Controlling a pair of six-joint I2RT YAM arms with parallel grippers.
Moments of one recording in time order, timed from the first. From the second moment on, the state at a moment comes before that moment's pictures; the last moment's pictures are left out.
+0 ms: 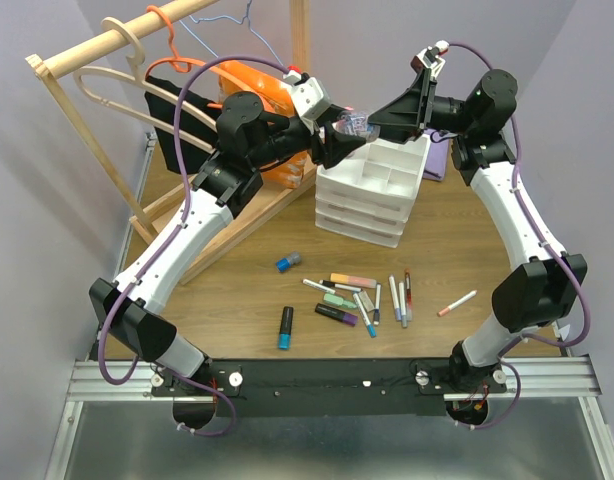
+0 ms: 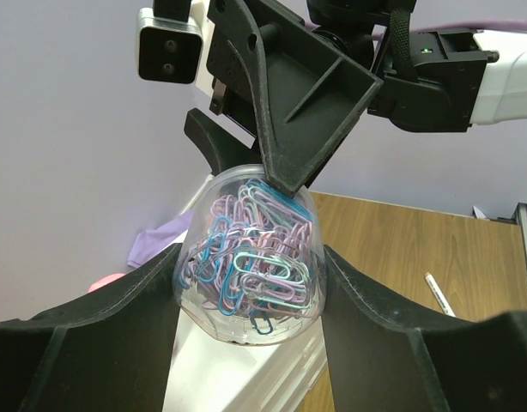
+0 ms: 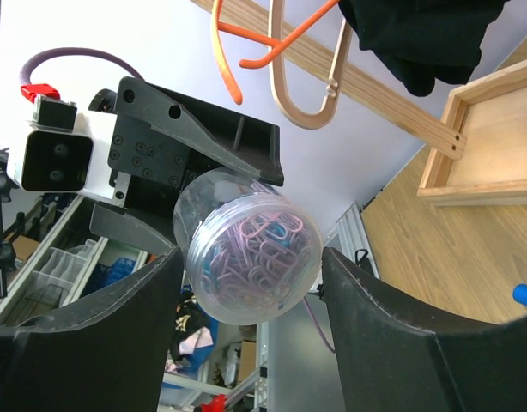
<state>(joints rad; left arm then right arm) -0.59 1.52 1.68 0.01 0.61 0.03 0.18 1.65 1.66 0.29 -1.23 1.32</state>
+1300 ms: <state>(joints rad) -0.62 1.55 1.64 0.09 0.61 0.02 0.17 1.61 1.56 0.32 -1.25 1.32</state>
